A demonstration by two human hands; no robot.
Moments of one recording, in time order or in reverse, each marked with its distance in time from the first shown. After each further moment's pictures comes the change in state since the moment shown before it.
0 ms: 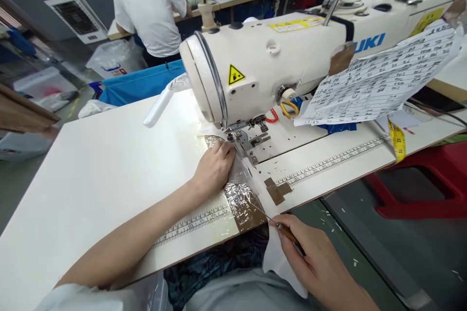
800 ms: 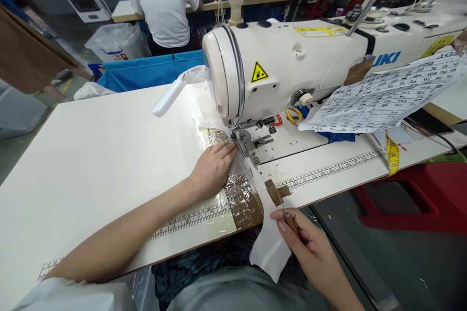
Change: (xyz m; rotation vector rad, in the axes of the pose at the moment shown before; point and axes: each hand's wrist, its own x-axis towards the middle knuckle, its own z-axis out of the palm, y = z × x) left_hand -0.012 -0.005 0.000 -0.129 -0.035 -0.018; right_hand -0.005 0.011 0.014 0.621 0.087 0.583
